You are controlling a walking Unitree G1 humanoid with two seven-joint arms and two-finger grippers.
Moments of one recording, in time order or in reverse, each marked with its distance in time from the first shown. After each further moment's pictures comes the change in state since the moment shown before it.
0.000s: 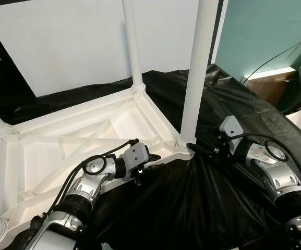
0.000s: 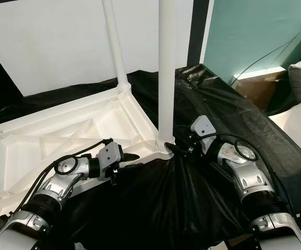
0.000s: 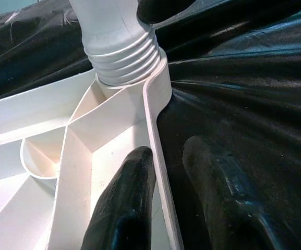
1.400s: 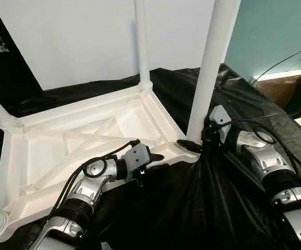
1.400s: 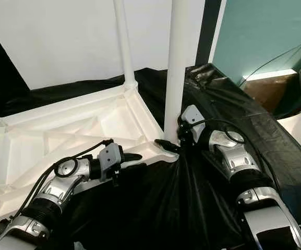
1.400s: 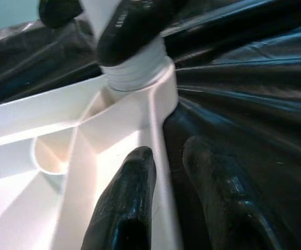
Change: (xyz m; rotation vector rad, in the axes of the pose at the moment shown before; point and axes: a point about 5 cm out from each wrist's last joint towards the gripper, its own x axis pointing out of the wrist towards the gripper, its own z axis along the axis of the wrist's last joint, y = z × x) left arm 0.001 -0.010 0.006 0.022 -0.042 -0.013; right arm 0.026 -0.015 0.010 0.008 -0.011 0.127
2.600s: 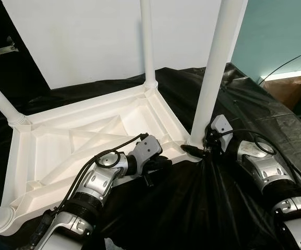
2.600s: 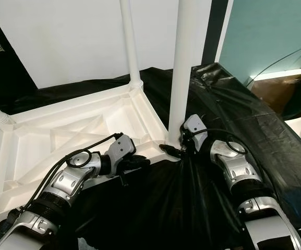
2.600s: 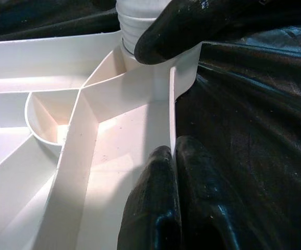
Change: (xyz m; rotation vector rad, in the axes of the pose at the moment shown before) left arm 0.020 0.012 0.022 -0.165 0.122 0.056; right arm -0.005 0.016 -0.019 0.072 0.002 -0.025
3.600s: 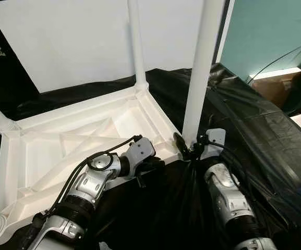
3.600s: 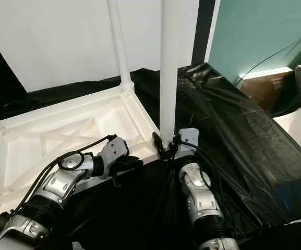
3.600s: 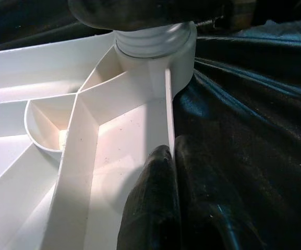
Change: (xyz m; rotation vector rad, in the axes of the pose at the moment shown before) left arm -0.012 0.001 -0.008 0.040 0.024 0.021; right arm 0.034 0.060 0.001 0.396 -0.224 -0.666
